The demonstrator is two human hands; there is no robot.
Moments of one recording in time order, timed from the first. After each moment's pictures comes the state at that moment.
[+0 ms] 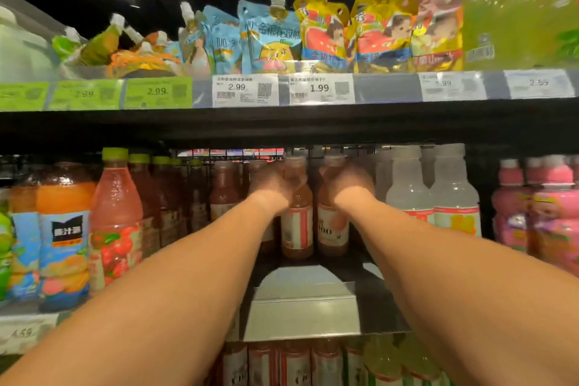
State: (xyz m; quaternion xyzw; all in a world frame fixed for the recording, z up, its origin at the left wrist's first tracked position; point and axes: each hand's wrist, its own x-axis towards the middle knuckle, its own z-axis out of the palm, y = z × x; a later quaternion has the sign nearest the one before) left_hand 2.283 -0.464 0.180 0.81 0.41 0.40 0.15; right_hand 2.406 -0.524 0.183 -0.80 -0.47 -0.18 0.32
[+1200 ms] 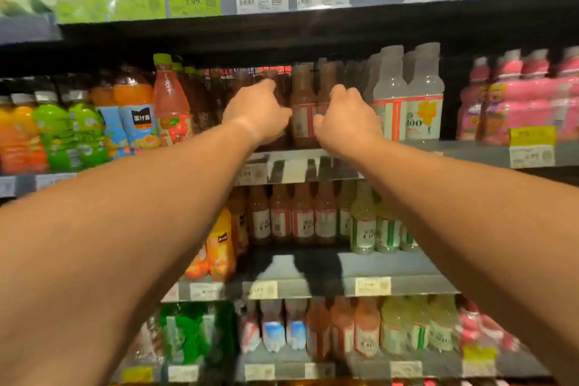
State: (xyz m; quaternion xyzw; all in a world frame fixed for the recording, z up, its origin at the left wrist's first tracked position) left_hand 2.176 -0.600 0.144 0.79 0.45 0.41 0.02; right_hand 2.302 -0.663 0.122 -0.77 -0.47 -0.20 0.37
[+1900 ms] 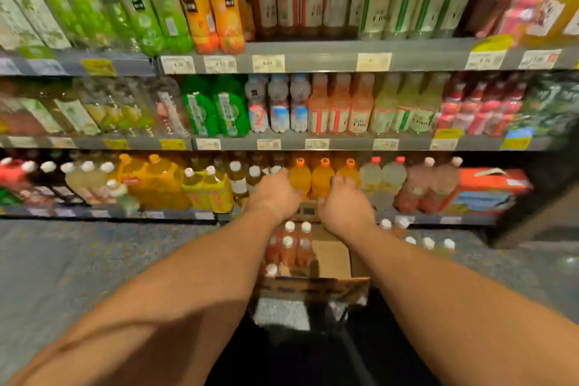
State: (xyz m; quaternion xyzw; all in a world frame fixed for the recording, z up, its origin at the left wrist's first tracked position) left_hand 2.049 -0.821 -0.301 0.81 0.54 0.05 0.23; right_hand 2.161 -0.907 -0.310 -0.85 -0.49 0.11 0.16
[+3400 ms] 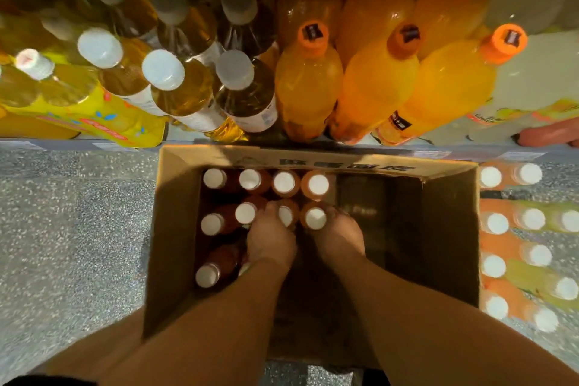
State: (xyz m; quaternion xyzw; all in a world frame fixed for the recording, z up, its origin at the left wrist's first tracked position) left_hand 2.105 -0.717 -0.782 0.65 0.68 -0.09 0.33; right_hand 2.212 -0.760 -0.777 -0.86 -0.30 0.40 0.00
